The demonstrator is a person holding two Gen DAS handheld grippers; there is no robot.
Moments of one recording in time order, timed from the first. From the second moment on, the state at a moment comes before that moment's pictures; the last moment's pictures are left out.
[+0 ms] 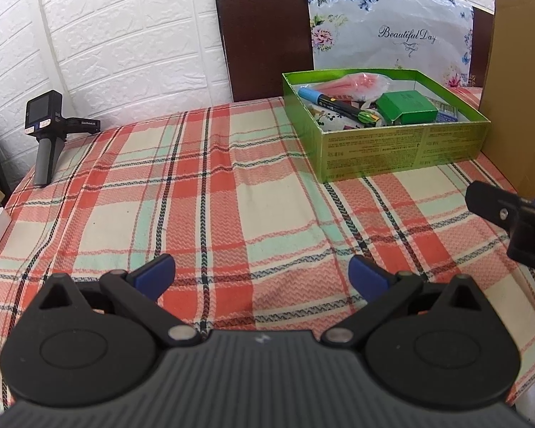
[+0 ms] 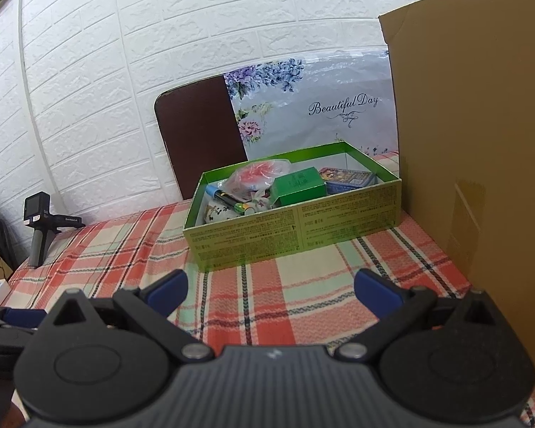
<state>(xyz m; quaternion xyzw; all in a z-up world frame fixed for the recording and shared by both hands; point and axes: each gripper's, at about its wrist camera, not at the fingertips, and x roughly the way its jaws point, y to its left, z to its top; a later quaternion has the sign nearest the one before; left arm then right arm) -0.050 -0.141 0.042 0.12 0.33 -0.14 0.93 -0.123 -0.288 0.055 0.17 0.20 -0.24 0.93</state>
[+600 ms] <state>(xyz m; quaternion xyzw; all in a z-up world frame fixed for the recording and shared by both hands) -0.055 -0.141 0.051 0.13 0.29 -0.11 0.94 -0.123 -0.283 0.053 0.17 0.20 -0.25 0.93</state>
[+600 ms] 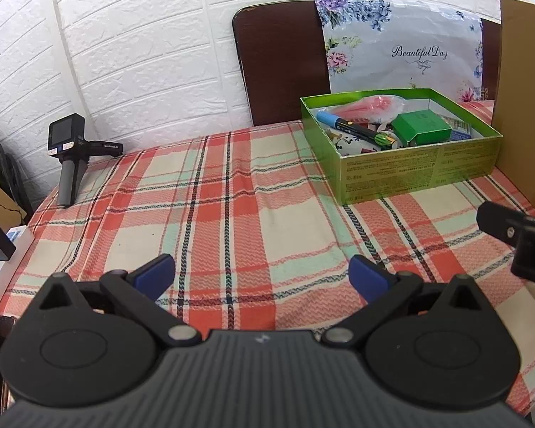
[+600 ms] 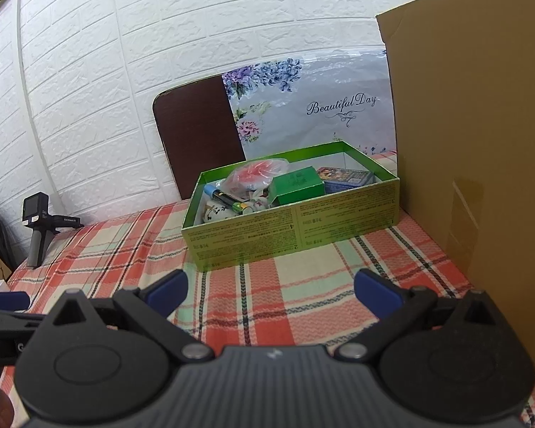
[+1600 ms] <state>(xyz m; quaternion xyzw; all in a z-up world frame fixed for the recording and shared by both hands) -0.050 -0.147 0.041 0.12 0.34 -0.12 0.92 -0.122 -0.288 0.047 0.18 0.21 -0.25 0.93</state>
